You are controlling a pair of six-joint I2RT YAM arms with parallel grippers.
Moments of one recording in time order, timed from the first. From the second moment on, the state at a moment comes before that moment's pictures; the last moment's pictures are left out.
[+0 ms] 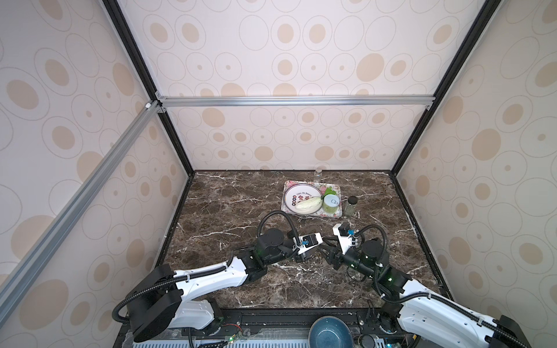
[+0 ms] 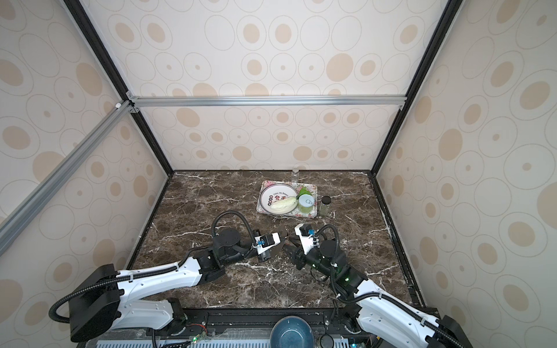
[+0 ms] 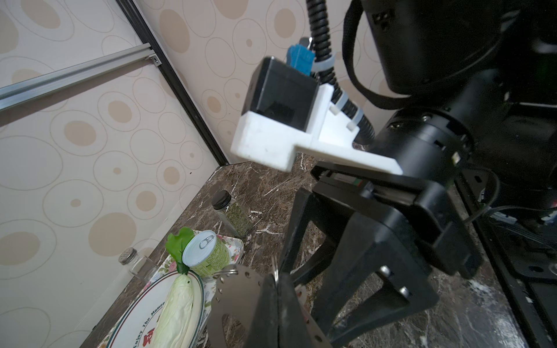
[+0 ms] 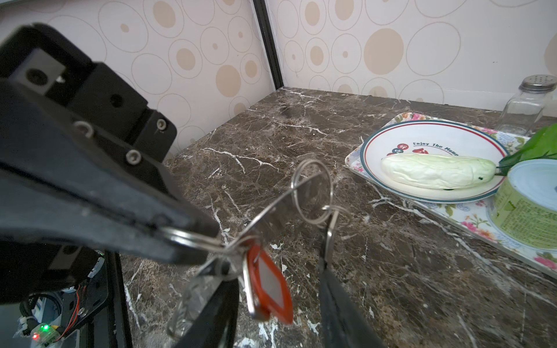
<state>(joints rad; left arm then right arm) -0.97 1.29 0.65 0.51 0.22 0.42 0.71 0.78 0.31 0.26 -0.19 0.21</state>
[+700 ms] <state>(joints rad) -0.97 1.29 0.66 0.51 0.30 0.40 0.74 0.75 0.31 0.26 -0.14 0.18</state>
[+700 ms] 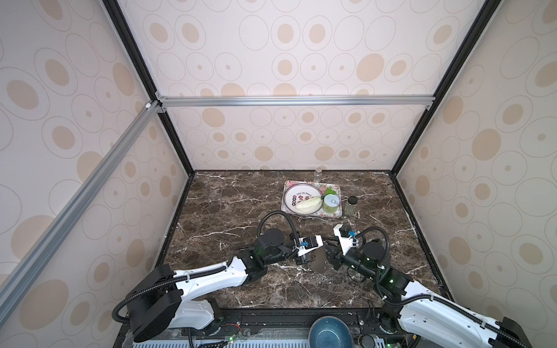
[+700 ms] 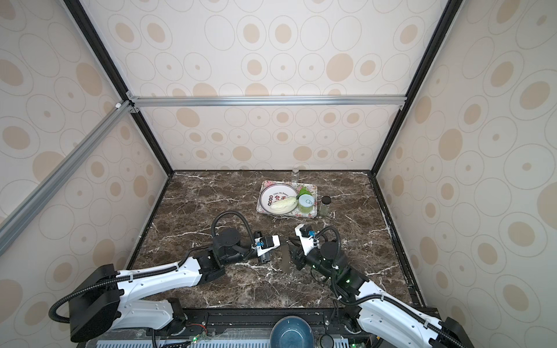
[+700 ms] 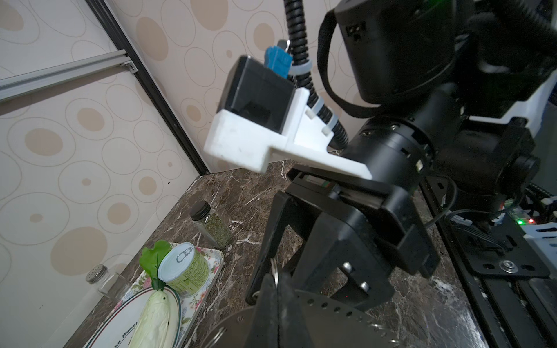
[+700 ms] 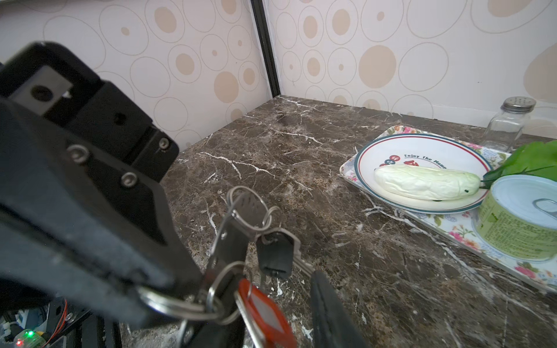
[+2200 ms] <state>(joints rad) -0.96 1.14 0.57 0.57 0.09 0.42 0.80 0.74 0.65 -0.24 -0.01 0.11</state>
